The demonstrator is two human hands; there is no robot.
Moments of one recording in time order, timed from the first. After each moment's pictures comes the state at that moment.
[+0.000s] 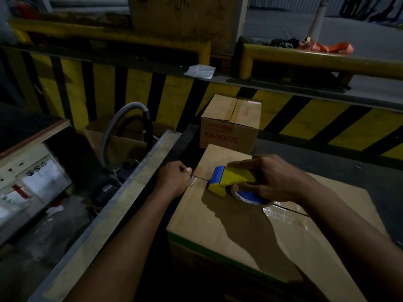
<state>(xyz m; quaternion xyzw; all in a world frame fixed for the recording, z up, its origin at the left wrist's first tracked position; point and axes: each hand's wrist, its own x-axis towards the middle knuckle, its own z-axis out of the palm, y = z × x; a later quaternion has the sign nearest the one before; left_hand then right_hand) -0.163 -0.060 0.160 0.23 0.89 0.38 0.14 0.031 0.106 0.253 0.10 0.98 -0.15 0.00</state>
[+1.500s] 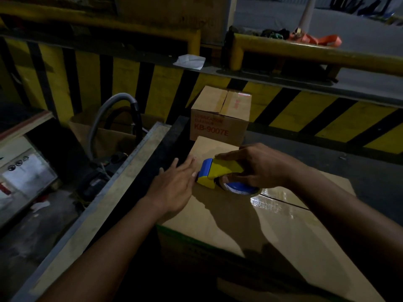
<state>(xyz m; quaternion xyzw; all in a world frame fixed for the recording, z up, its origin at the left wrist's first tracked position) -0.117 -0.077 0.174 0.47 0.86 0.16 0.13 0.022 0.116 0.258 0.07 0.99 -0.12 0.04</state>
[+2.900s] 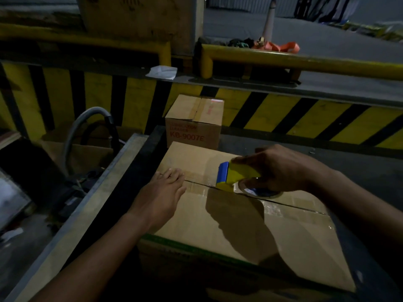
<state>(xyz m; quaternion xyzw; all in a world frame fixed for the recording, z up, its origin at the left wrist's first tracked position) -0.087 -0.055 0.168 0.56 0.82 0.10 0.06 0.121 0.149 0.292 0.15 0.99 -0.04 0.05</state>
